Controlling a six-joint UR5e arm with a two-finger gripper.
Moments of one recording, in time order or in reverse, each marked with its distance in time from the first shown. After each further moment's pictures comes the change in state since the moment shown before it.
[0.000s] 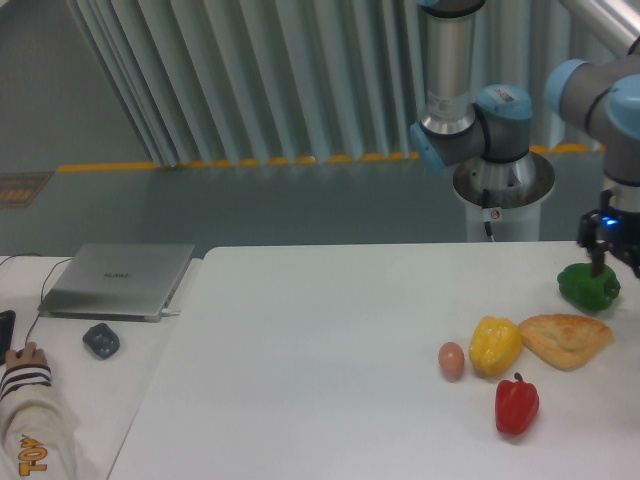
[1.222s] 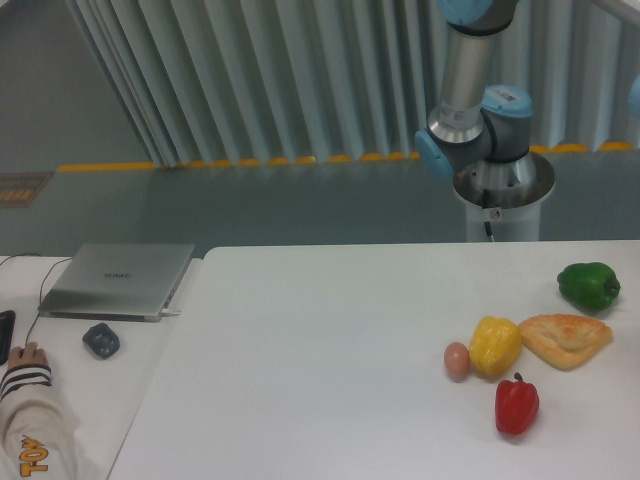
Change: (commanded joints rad) arm 0.063 -0.121 0.138 -0.077 0.028 0.319
